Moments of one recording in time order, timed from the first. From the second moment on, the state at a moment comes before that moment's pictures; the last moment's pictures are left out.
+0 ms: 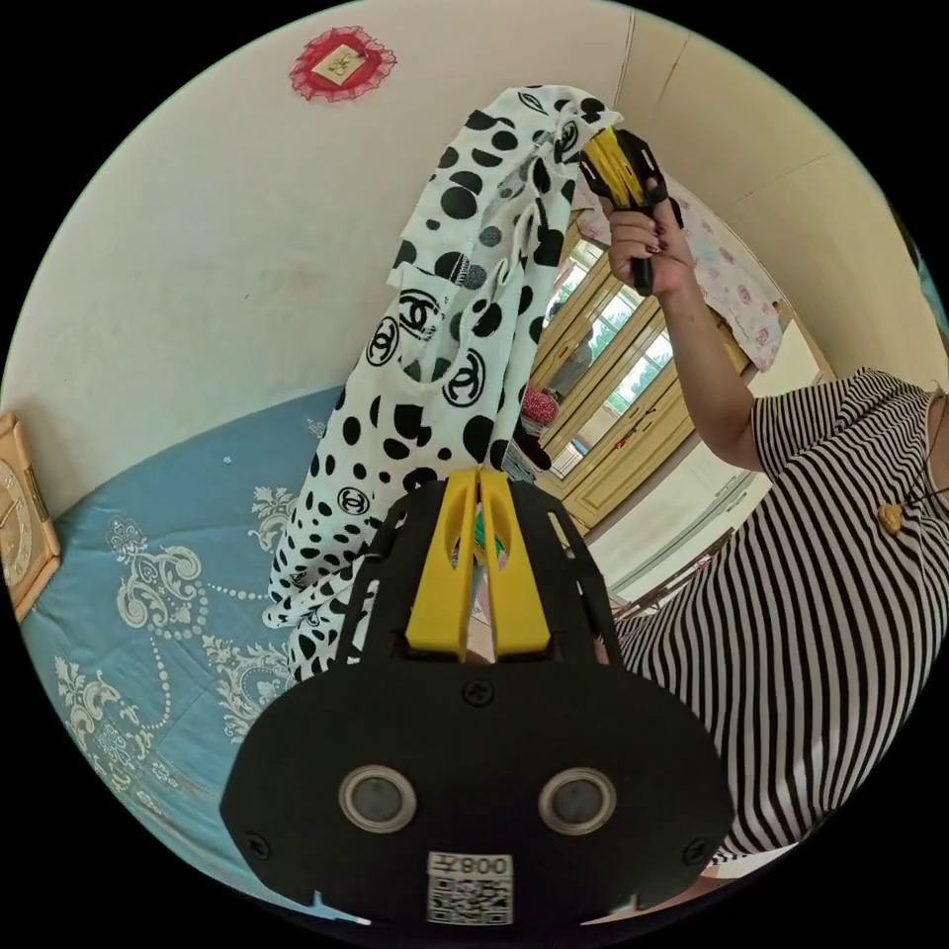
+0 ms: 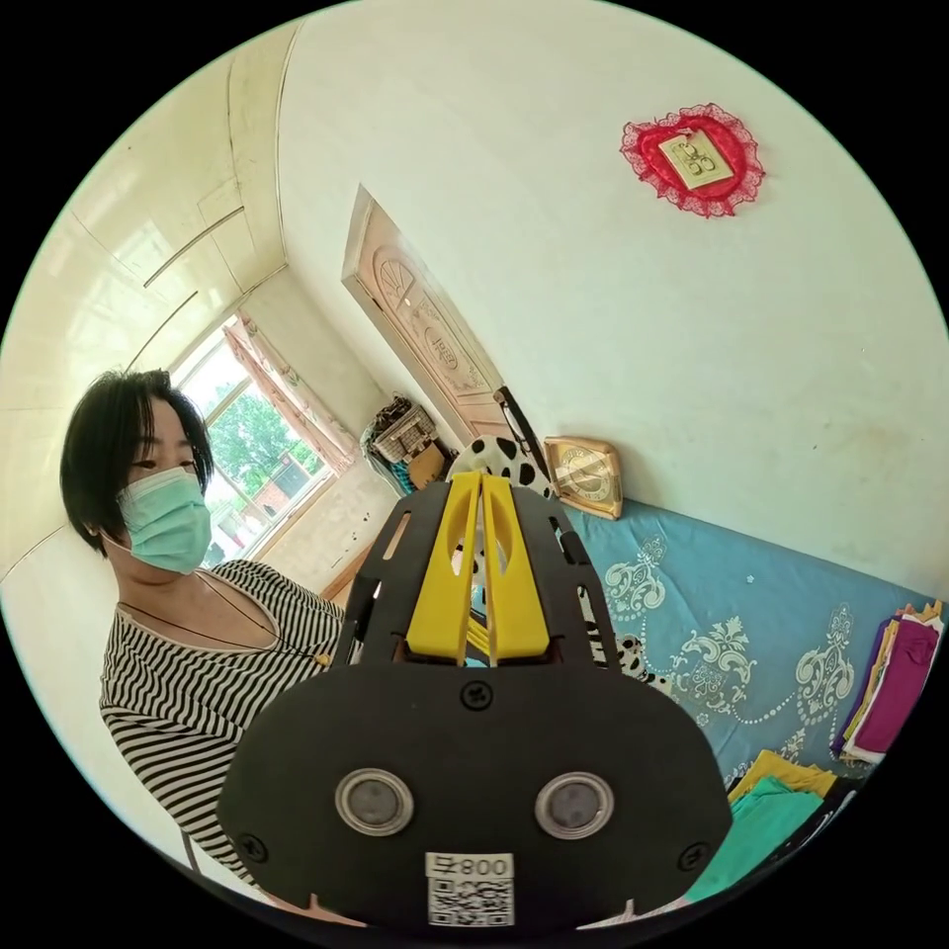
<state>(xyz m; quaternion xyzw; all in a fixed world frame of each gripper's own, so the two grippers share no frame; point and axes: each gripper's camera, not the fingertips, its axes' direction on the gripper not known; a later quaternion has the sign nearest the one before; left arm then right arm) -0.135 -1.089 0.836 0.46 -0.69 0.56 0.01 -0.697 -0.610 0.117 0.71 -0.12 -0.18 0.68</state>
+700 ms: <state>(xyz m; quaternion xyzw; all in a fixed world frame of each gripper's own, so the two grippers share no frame) -0.227 -1.095 0.885 0.55 -0.64 0.53 -0.01 -0.738 -0.641 0.199 0.71 -0.12 -0.18 0.67</state>
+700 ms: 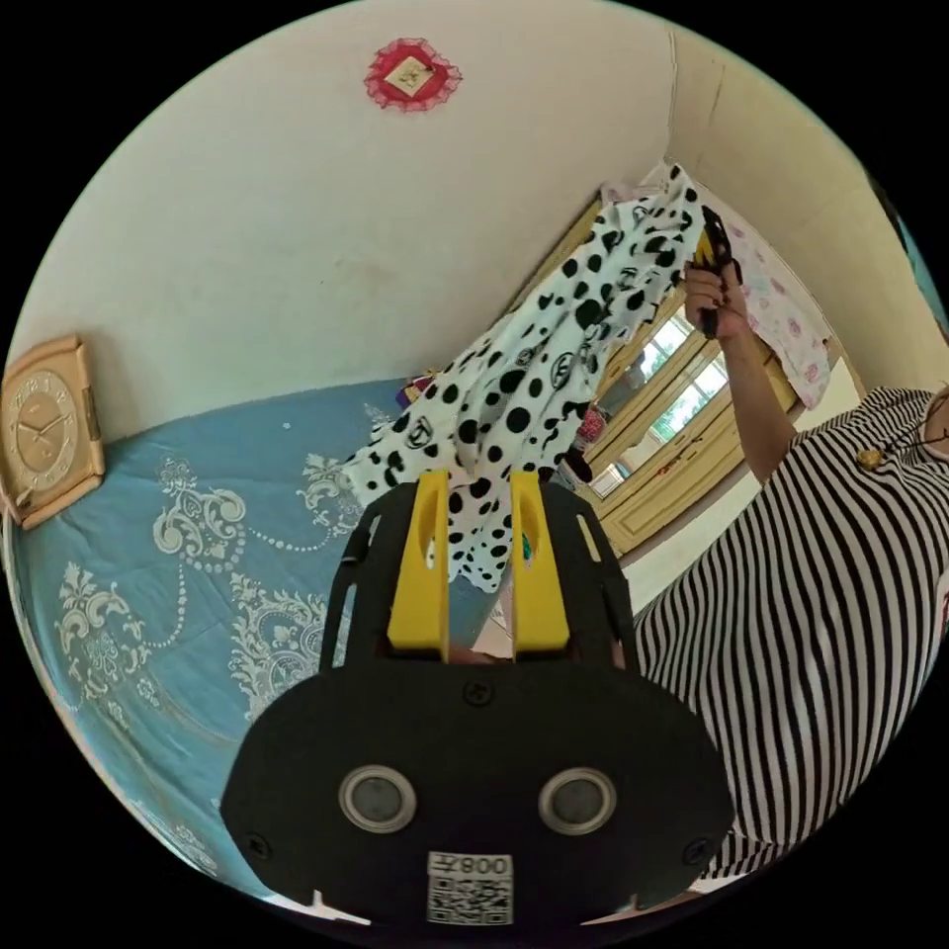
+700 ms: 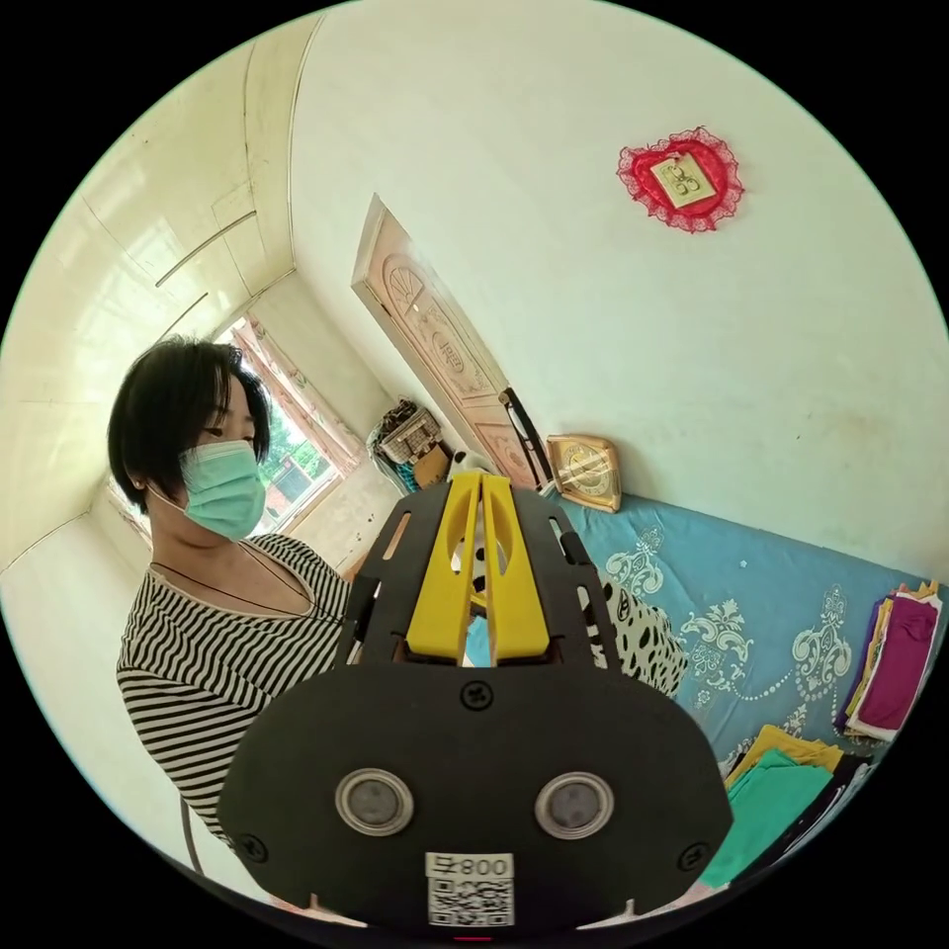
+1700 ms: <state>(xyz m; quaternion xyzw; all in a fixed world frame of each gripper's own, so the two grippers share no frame) -0.323 -1.131 0.847 0.53 -0.45 0.68 0.25 -0.729 -0.603 0.227 0.73 -0.13 -0.14 0.66</state>
